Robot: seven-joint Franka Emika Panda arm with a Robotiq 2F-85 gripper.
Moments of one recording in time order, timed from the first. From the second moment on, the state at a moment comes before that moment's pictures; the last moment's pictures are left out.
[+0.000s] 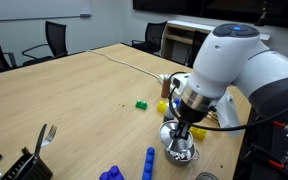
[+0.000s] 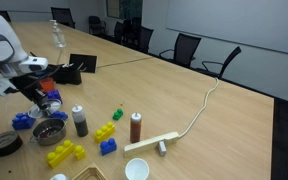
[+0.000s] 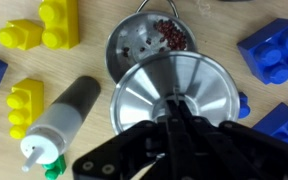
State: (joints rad) arm 0.75 0.33 -0.06 -2.30 -0.21 2.73 0.48
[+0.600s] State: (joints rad) arm 0.59 0.54 0.05 -1.91 -0.29 2.55 0.06
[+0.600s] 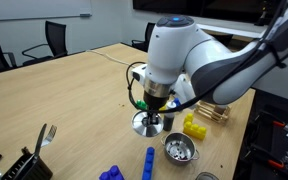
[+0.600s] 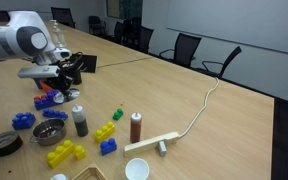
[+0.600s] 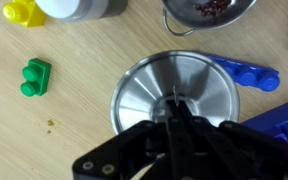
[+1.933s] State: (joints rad) arm 0.45 1.16 0.12 -1.05 -0.33 2.14 -0.46
